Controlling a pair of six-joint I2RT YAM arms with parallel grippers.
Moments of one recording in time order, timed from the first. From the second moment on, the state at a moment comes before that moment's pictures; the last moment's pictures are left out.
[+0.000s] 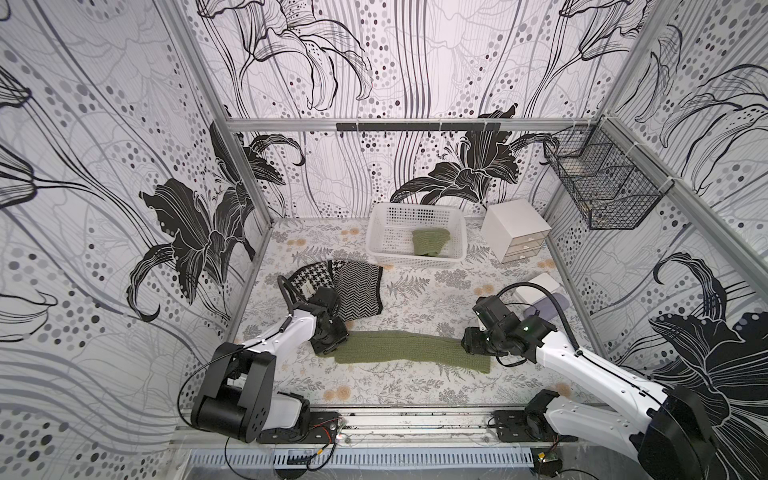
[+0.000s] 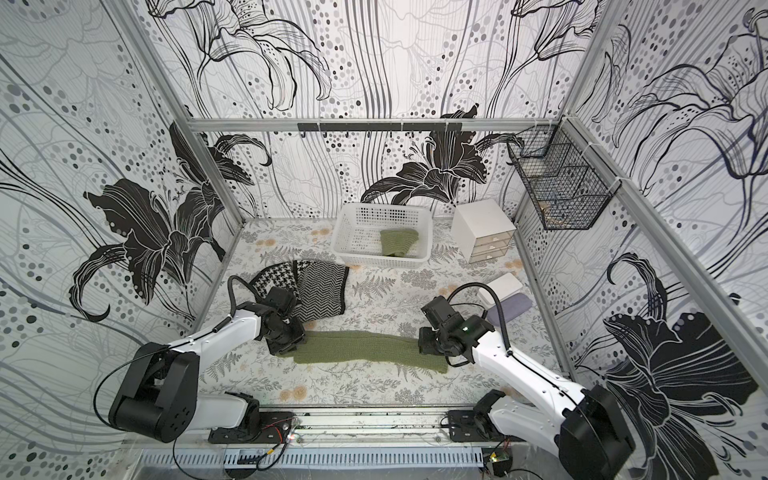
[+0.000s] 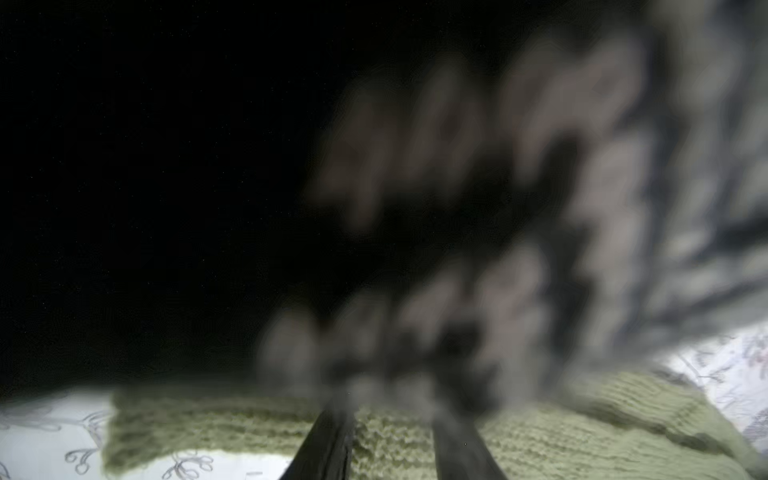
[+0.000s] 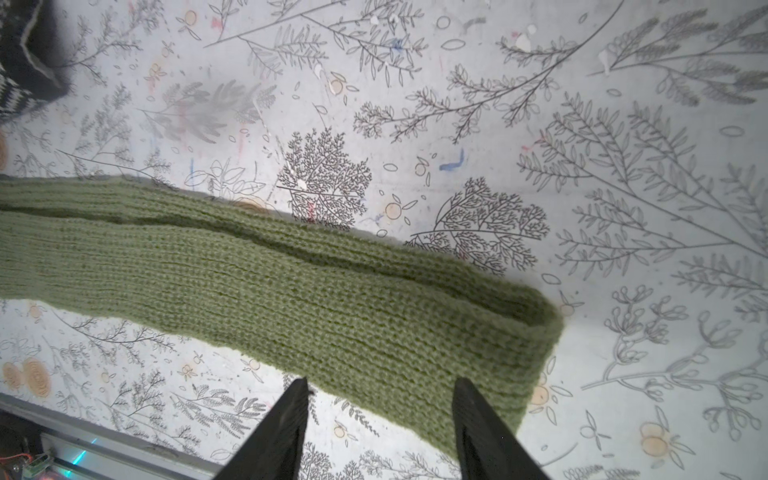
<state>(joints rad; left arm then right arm) -0.23 1.37 0.66 -0.68 0.15 -0.79 0.65 1.08 0.67 -0.75 -0.02 0.64</state>
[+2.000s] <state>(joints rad) -0.10 1.24 0.82 -0.91 0.09 -0.75 0.60 1.32 0.86 -0.98 0.35 0.74</state>
